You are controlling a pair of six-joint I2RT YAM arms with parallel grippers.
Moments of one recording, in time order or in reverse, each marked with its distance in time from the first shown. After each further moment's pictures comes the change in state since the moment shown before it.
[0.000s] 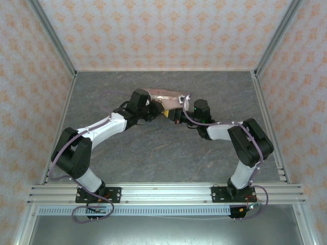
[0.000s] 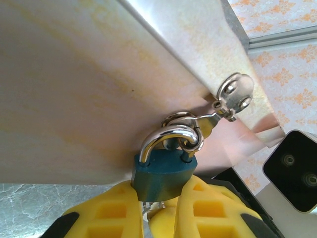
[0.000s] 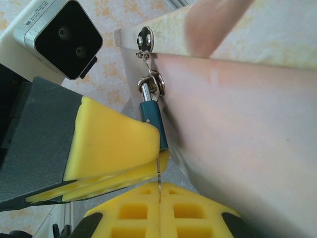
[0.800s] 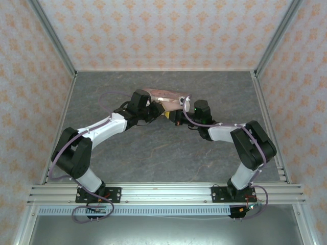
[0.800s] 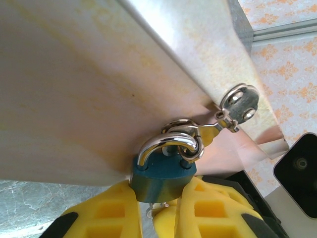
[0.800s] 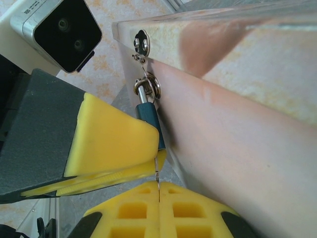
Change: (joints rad) left arm -0.005 0.000 0.000 -0.017 0.017 0.000; right arm 0.008 -0.045 -0.018 -0.074 0.034 -0.078
